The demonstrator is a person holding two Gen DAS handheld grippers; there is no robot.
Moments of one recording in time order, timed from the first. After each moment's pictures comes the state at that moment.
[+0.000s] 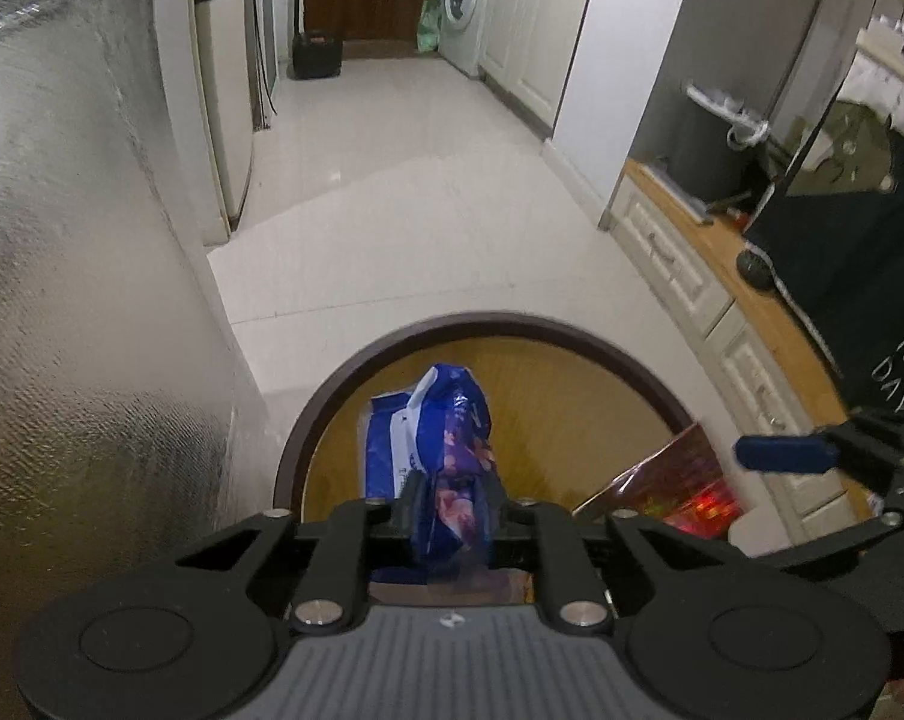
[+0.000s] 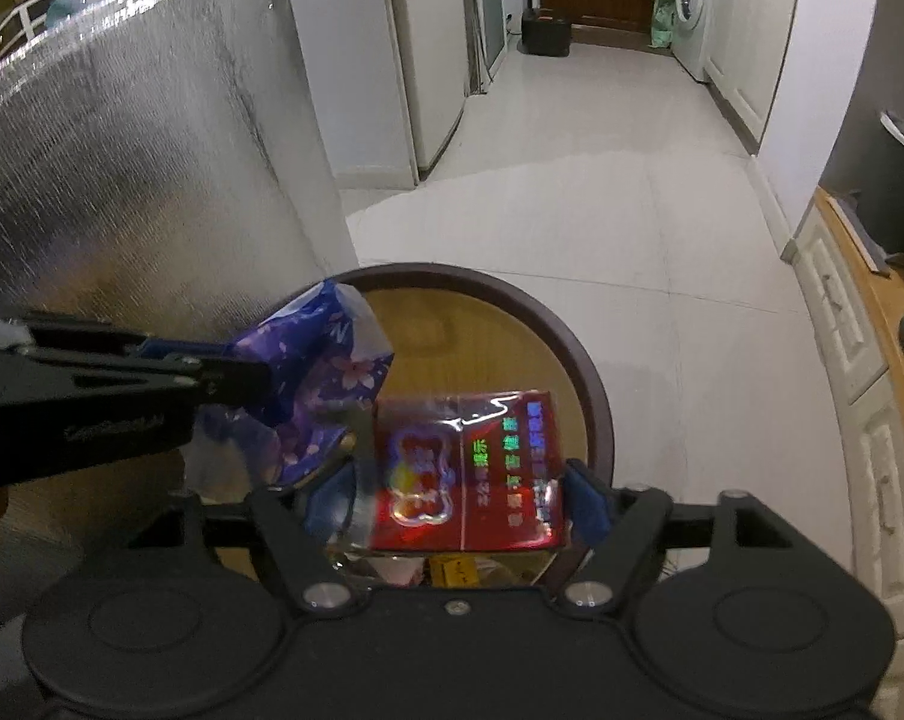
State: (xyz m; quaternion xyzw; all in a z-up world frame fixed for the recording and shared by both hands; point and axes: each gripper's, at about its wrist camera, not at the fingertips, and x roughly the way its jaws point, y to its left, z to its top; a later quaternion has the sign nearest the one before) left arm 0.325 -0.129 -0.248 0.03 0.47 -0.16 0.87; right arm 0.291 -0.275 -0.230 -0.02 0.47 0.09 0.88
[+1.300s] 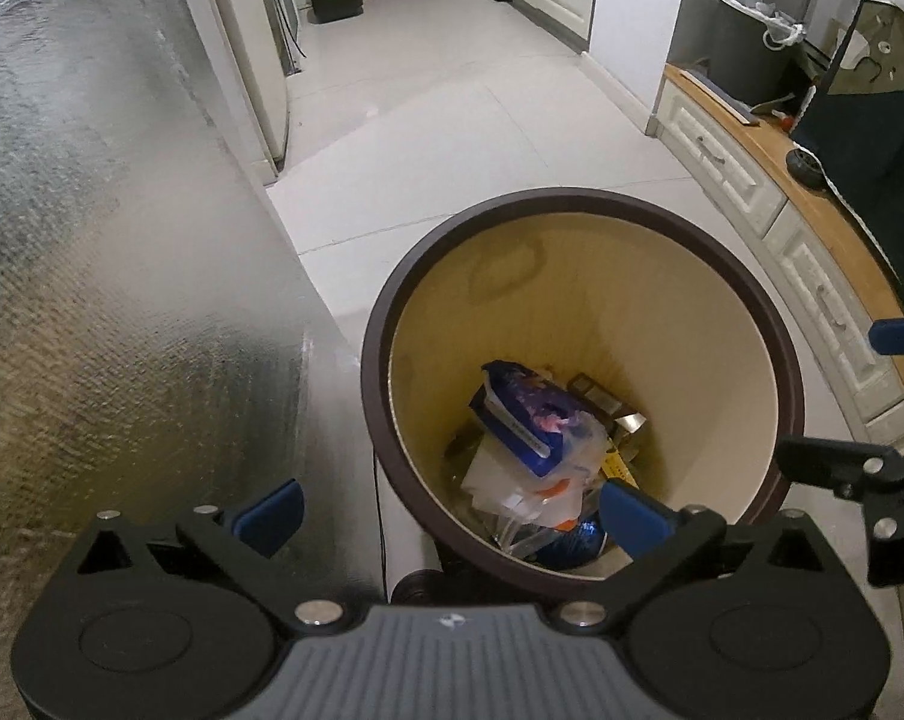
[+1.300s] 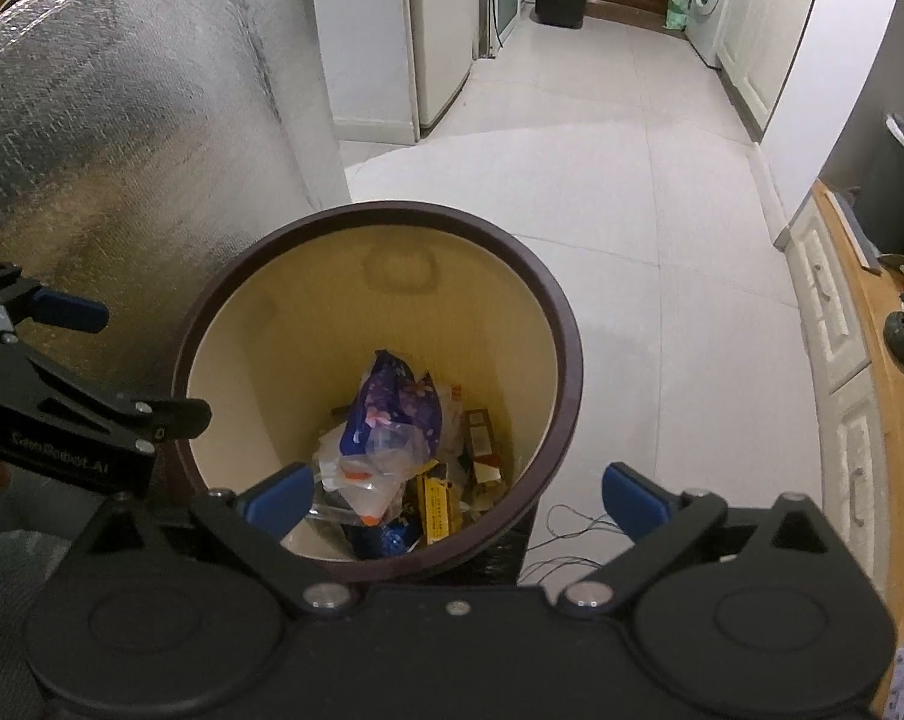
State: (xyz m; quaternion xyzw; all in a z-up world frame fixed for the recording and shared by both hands) left arm 0.295 -0.105 -0.253 0.10 0.52 -0.12 0.84; right arm 0.271 -0.284 -0.226 -0.05 0.50 0.10 0.86
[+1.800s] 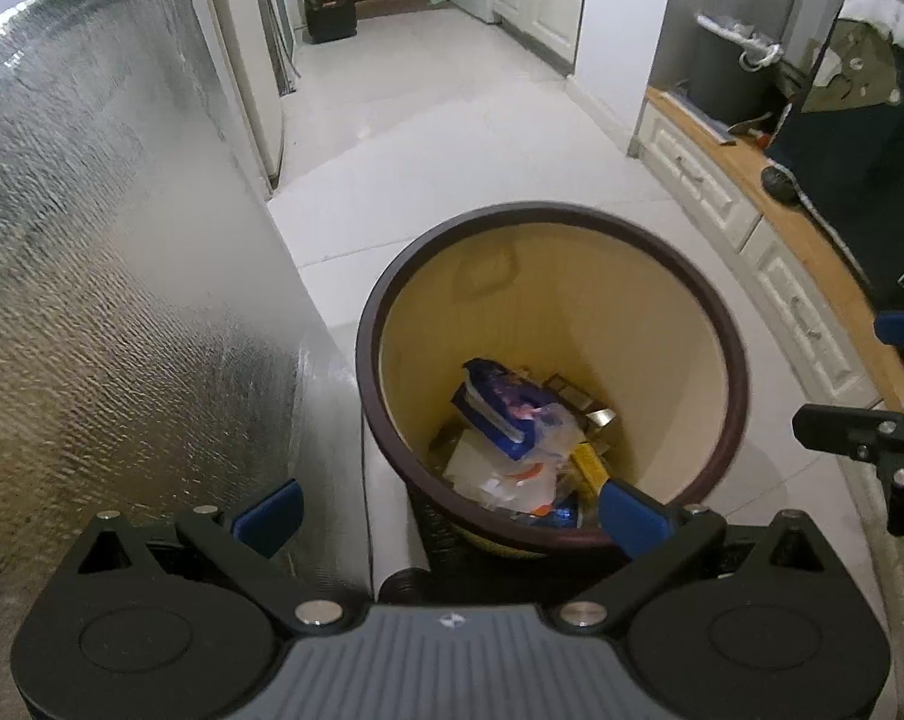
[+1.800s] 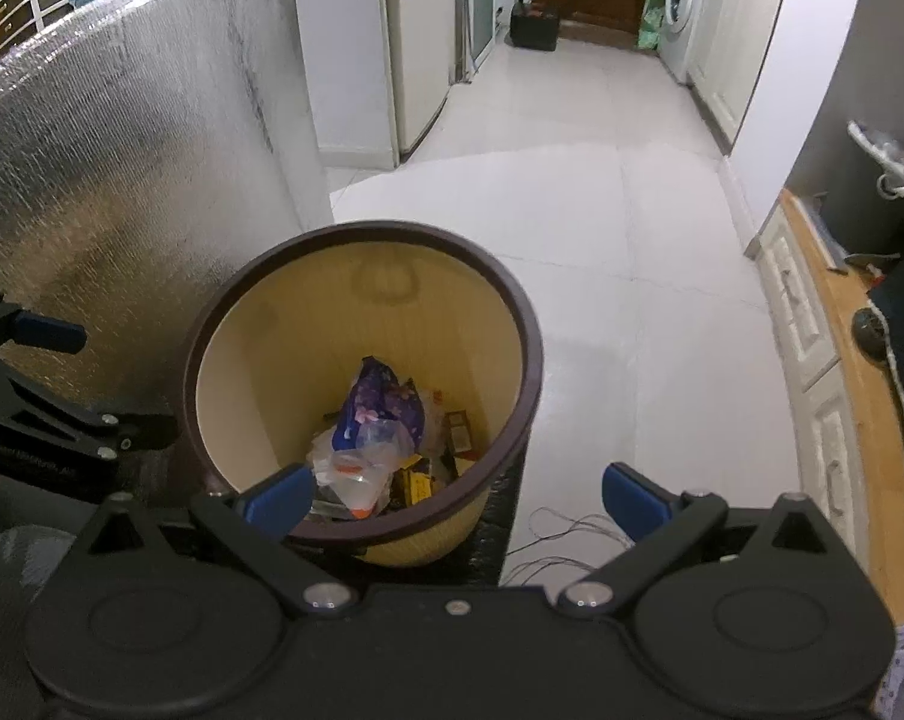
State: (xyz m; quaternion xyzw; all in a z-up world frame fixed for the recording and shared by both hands) left arm 0.257 -0.099 -0.226 0.09 0.50 -0.13 0.85; right arm 0.236 -0.295 -0.203 -0.05 0.47 0.07 0.88
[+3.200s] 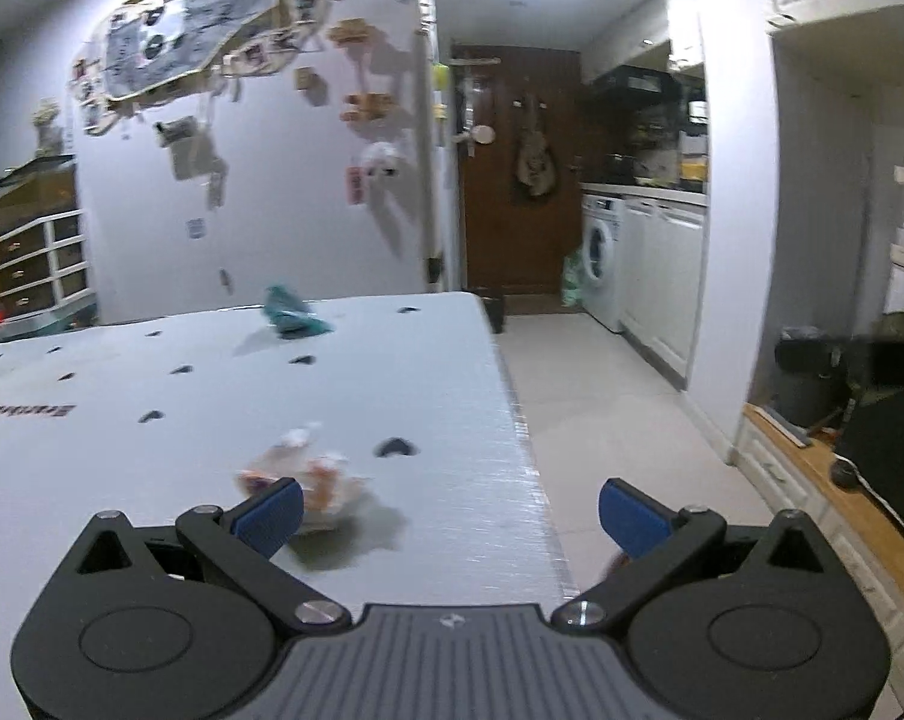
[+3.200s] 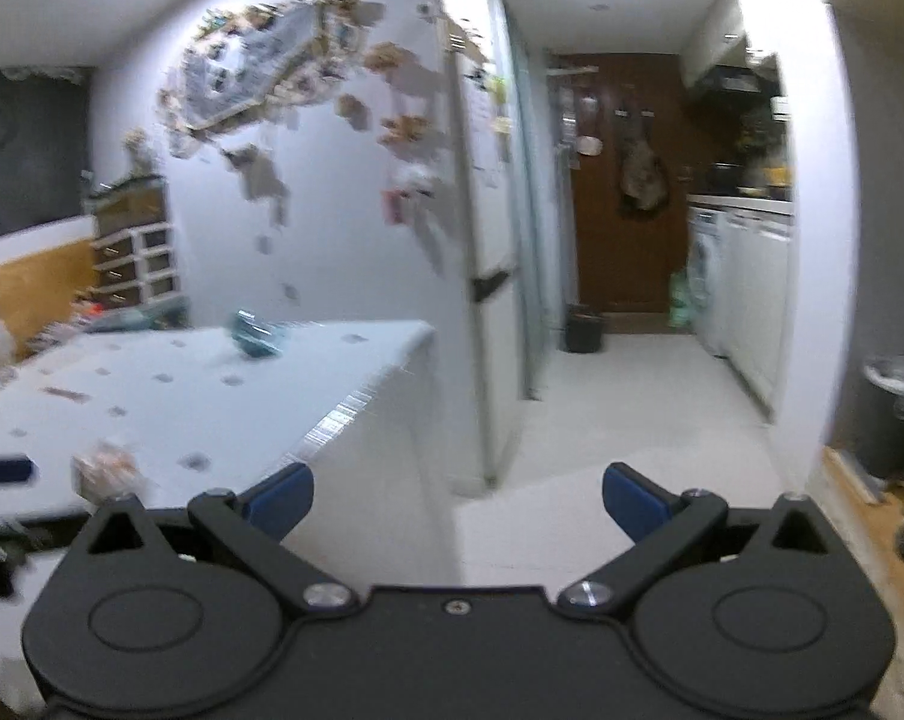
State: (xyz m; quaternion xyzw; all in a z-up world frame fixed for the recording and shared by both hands) left arm 0.121 0.068 -0.035 0.03 0.21 -0.02 0.98; right arm 0.178 -0.189 -0.016 0.03 0.18 0.14 0.97
